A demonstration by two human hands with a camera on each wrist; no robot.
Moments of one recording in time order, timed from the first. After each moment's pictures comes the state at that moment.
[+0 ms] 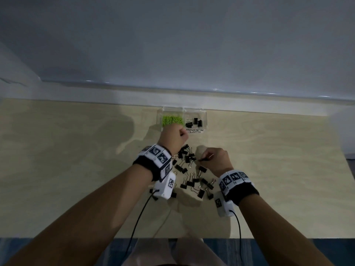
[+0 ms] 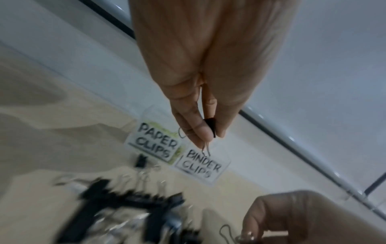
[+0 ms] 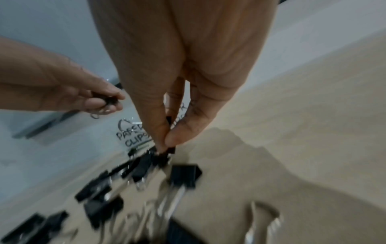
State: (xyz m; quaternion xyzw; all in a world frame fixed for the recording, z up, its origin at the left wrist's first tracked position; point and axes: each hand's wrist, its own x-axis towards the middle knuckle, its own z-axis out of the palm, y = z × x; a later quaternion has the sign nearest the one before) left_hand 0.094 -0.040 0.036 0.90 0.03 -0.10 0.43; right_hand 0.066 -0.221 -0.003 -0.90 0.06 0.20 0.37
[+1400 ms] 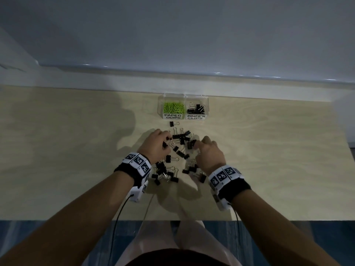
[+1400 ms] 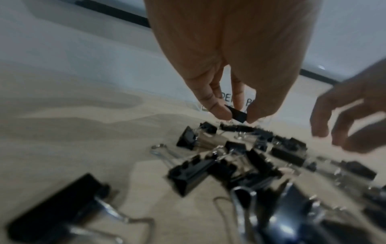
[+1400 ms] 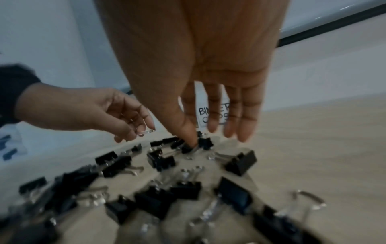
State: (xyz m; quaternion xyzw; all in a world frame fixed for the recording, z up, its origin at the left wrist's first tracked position) left_hand 0.032 0.017 -0.011 0.94 -0.03 -0.15 0.31; right_hand 0.029 -0.188 0.002 -0.96 -0.10 0.20 0.14
